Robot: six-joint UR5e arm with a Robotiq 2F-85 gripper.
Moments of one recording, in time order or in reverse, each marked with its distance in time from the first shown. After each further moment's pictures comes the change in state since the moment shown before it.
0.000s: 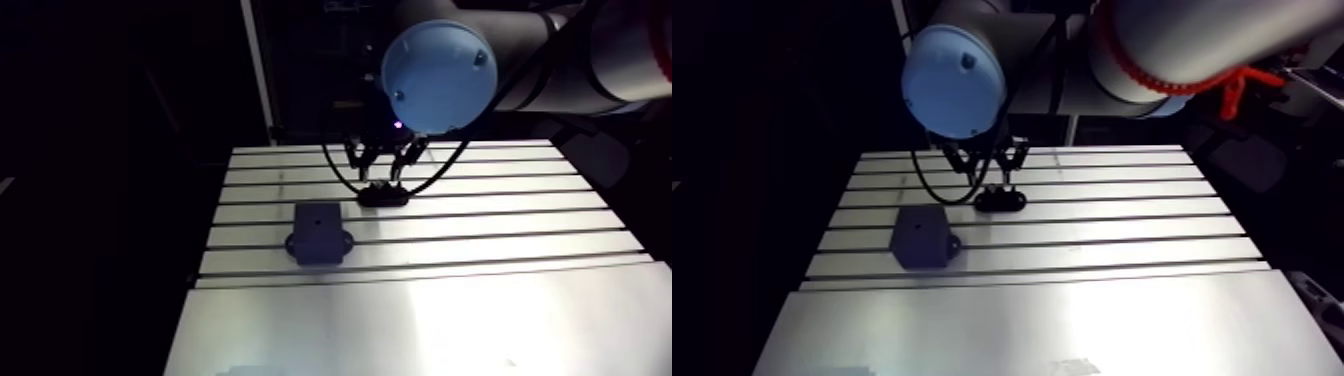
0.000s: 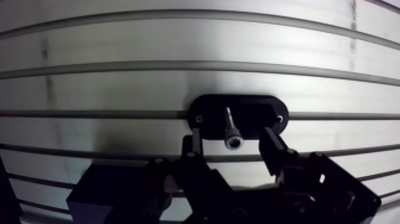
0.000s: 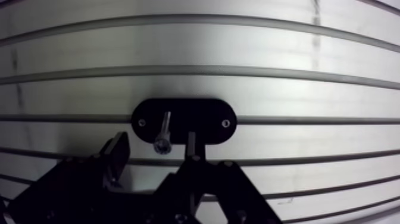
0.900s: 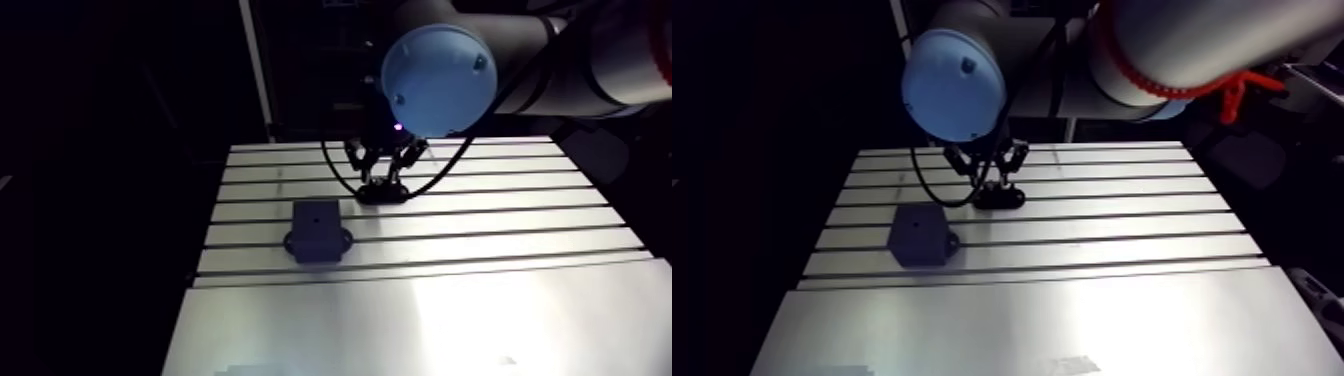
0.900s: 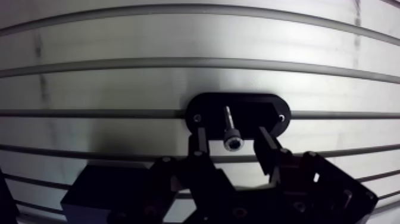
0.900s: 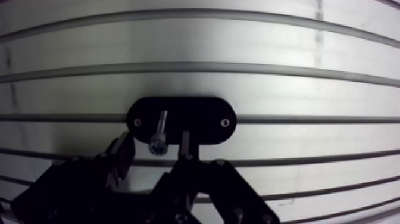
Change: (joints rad) arm -0.004 0.011 0.007 -0.006 0.000 -0.002
